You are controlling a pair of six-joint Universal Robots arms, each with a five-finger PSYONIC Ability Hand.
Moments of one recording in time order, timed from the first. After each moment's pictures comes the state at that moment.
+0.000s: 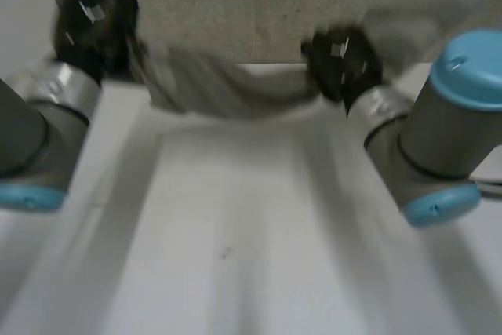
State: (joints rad) left arm 4.37 -1.82 -1.54 3.61 -1.49 3.50; right arm 2.10 -1.14 1.31 -0.19 1.50 2.71; left_hand 1.17 1.22 1.22 1.22 1.03; right_hand 1.15 1.32 1.31 1.35 1.01
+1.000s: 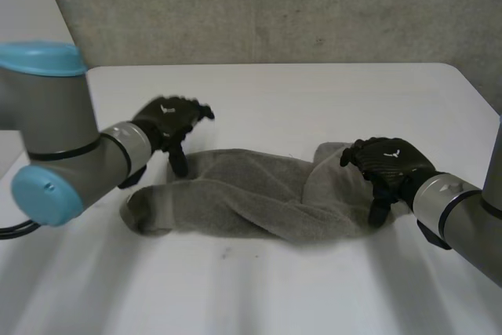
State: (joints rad) left arm 4.31 -2.08 -1.23 2.98 -1.36 3.44; right arm 1.88 -1.33 1.68 0.10 1.36 2.84; left_hand 0.27 0.27 0.27 0.27 0.10; right_hand 0.30 0.26 0.23 0.25 0.09
